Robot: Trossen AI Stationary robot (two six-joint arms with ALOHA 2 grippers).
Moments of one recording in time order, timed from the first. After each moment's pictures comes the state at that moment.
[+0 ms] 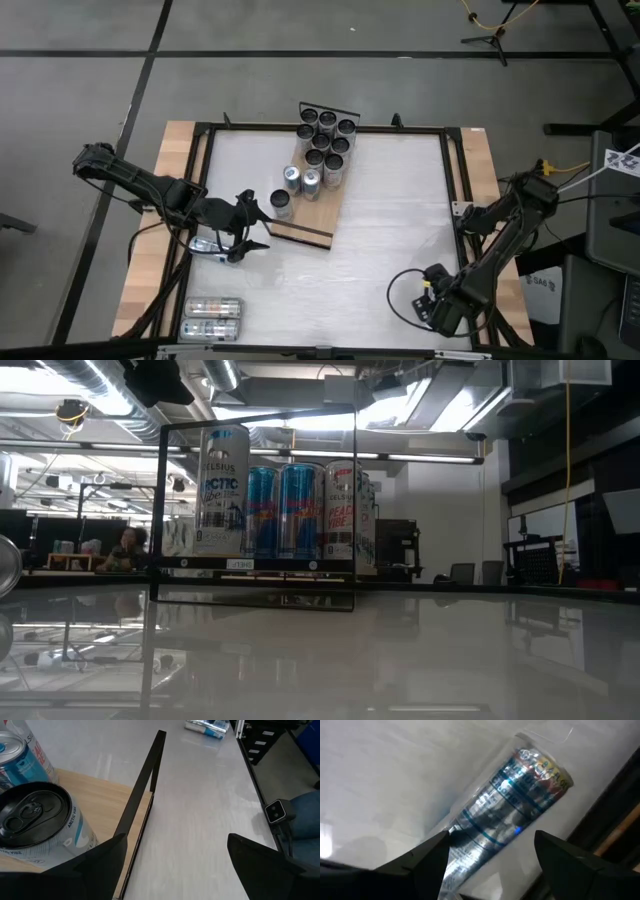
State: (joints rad) left arm -0.37 1.00 0.85 -0.50 -0.22 -0.36; right arm 0.99 1.57 1.02 -0.94 -0.15 2.15
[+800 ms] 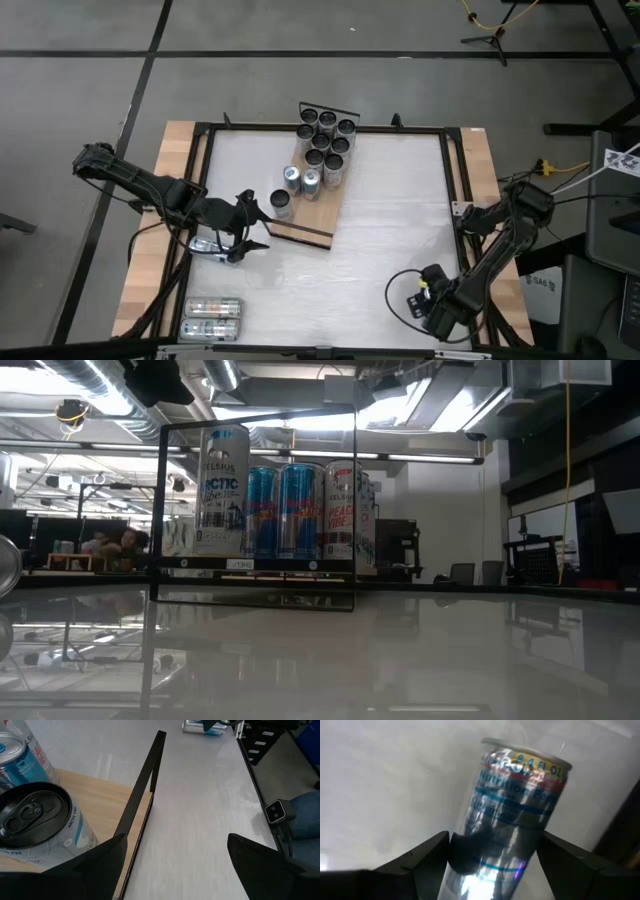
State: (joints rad) left arm -0.37 1.00 0.85 -0.50 -0.22 -0.36; right arm 0.99 1.67 1.02 -0.92 -0.05 2.21
